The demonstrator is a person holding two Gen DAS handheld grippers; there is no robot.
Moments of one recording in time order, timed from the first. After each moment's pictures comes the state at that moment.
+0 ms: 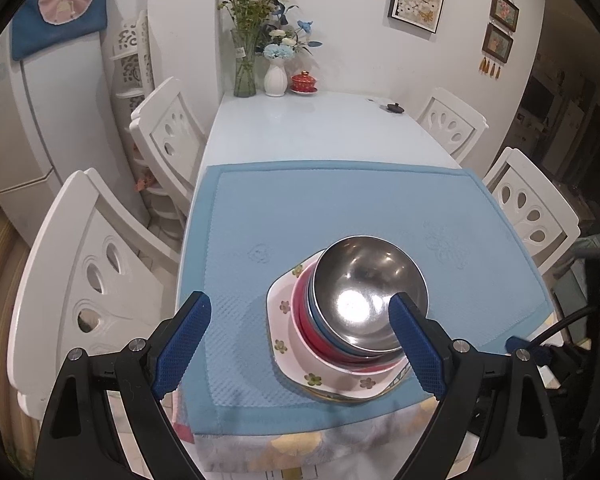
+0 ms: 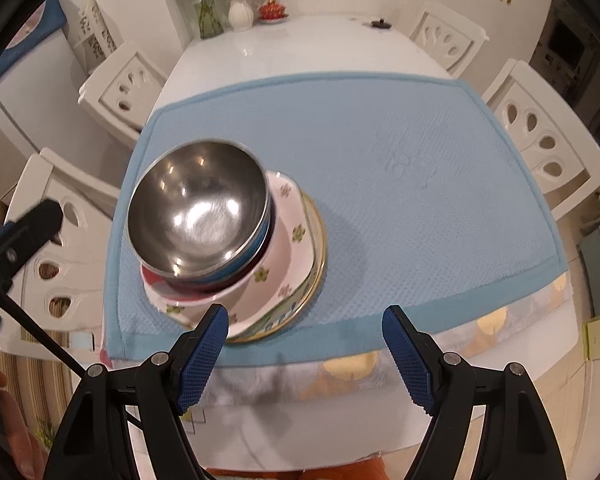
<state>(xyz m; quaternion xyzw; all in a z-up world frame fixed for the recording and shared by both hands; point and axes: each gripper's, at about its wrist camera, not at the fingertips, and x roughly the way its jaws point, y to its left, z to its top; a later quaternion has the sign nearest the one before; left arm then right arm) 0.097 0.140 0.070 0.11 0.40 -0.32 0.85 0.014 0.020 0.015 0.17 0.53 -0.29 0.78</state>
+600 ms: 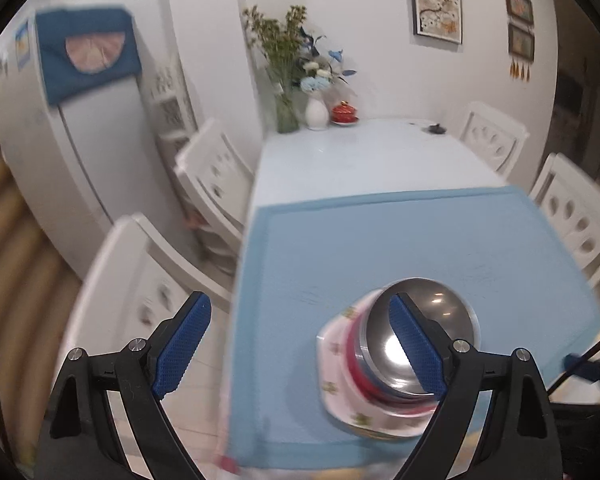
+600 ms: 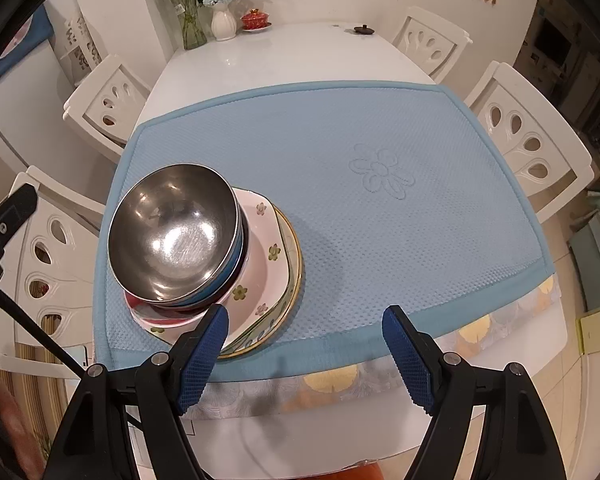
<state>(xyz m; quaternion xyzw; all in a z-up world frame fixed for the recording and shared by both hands) 0.094 0.126 0.082 0.17 0.31 -0.23 0.90 0.015 0.009 0.019 0.17 0.53 -0.31 0.77</state>
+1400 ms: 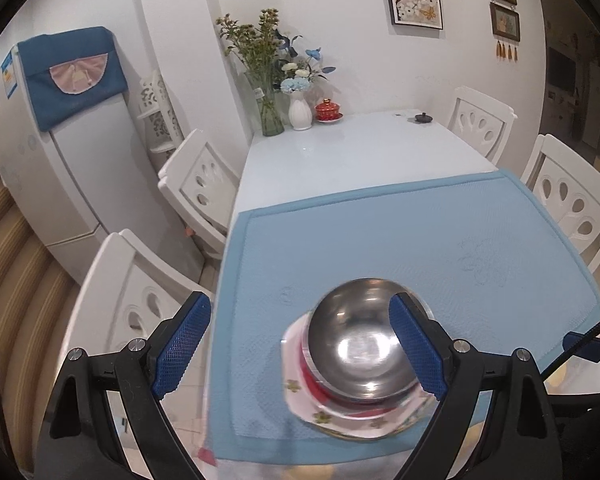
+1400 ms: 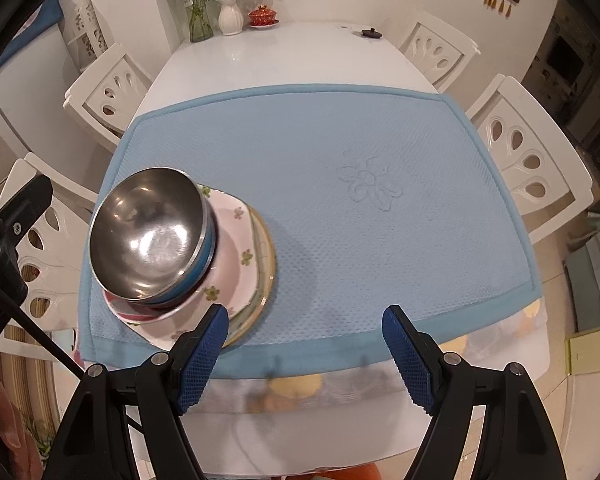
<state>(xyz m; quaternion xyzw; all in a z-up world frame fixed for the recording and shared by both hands) 0.059 0.072 0.087 0.19 0.32 -0.24 0.90 0.002 -0.020 0.029 0.14 0.54 -0.29 0.77</state>
